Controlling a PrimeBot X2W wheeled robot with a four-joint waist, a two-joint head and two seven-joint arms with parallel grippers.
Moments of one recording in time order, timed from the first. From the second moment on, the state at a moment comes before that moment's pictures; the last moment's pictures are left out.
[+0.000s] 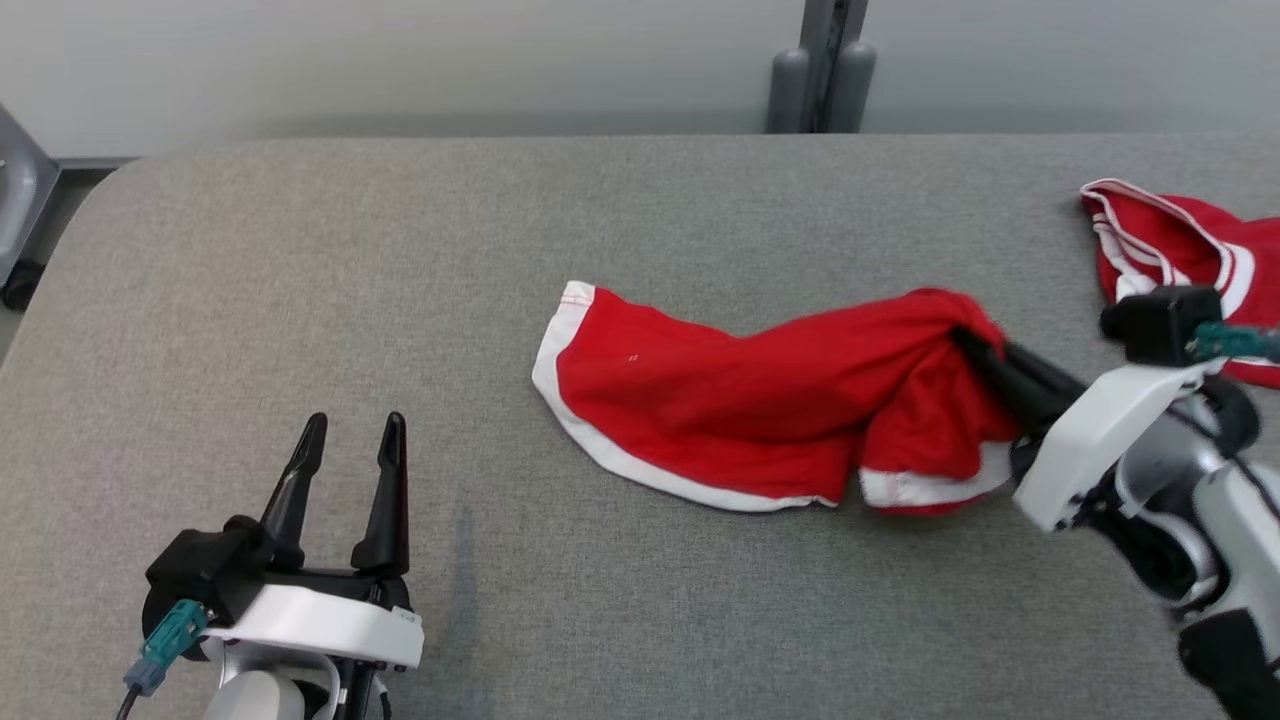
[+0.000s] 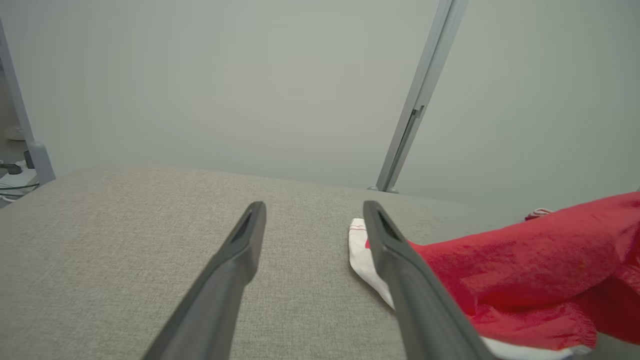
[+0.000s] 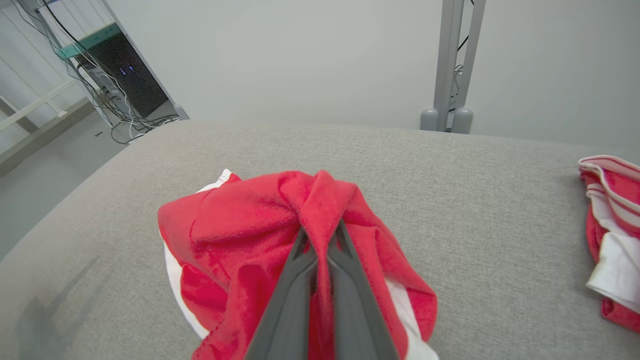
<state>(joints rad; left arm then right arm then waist) -0.10 0.08 -0.07 0.20 -0.35 -0.10 -0.26 -0.44 -0.37 0.39 0.23 0.69 0.13 0.22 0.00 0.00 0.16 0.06</state>
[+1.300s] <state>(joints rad) -0.07 0.07 0.03 0.20 -0.30 -0.12 -0.26 -0.30 -0.27 0.23 0.26 0.55 0.13 -0.26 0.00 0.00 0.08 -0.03</state>
